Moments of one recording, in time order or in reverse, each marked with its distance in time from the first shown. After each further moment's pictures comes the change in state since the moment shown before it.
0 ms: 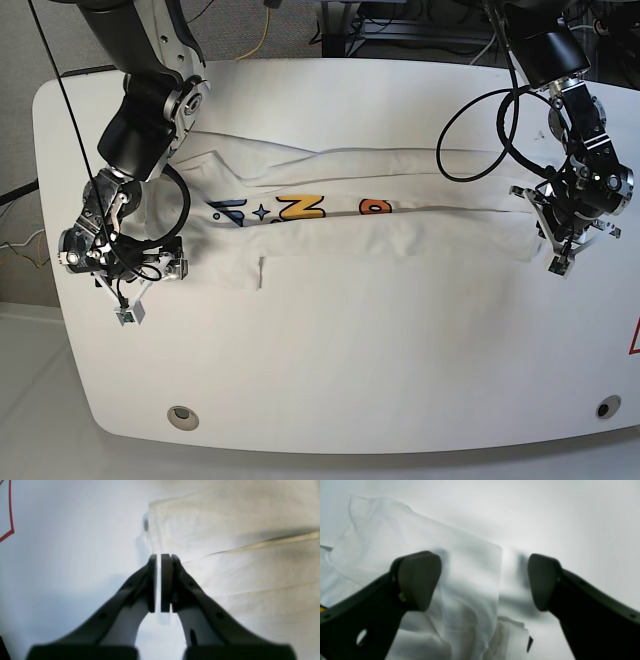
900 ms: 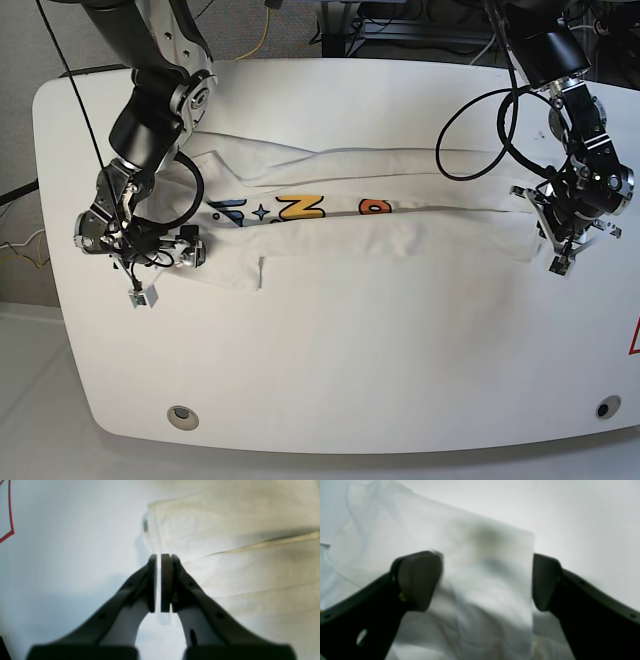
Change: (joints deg) left arm 0.0 0.0 0.0 0.0 0.0 0.0 0.0; right arm -1.9 -2.0 2.4 -5.1 0.0 -0.1 5.2
